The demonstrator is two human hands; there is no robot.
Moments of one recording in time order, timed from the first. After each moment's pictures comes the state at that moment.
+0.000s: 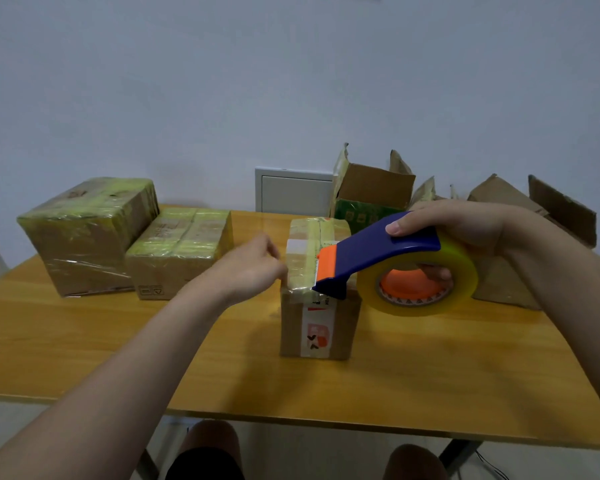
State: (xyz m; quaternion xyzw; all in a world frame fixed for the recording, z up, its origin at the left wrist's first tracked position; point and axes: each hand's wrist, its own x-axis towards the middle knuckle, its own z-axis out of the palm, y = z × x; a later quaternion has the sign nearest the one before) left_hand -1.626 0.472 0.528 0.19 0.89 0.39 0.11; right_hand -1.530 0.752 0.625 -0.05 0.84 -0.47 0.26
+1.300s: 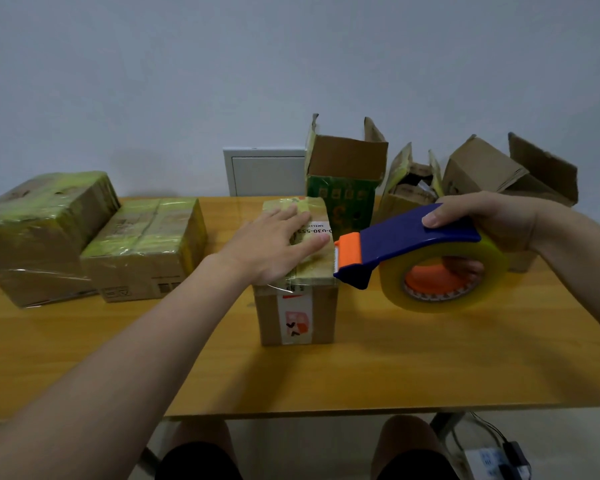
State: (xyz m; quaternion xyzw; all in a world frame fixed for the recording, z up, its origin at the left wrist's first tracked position) left_hand -1.646 0.548 0.511 0.36 0.92 0.11 -0.02; right_hand -1.501 0.830 0.584 0.01 0.80 -0.56 0.24
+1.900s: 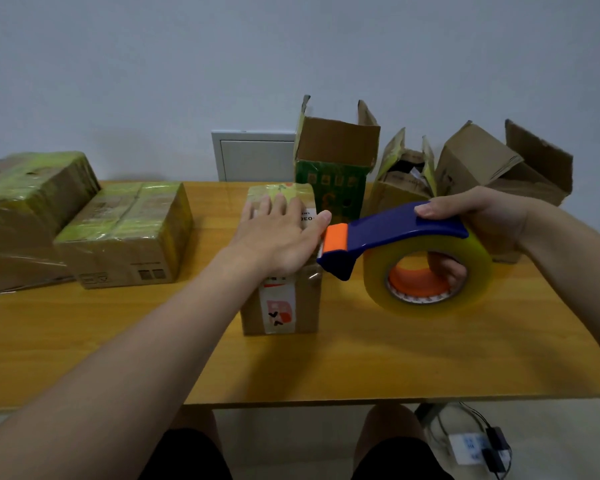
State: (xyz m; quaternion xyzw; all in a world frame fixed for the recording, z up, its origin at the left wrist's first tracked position) left_hand -1.633 0.584 0.500 0.31 0.94 0.12 -0.02; right_hand -1.501 0.846 0.568 0.01 0.73 -0.62 0.30
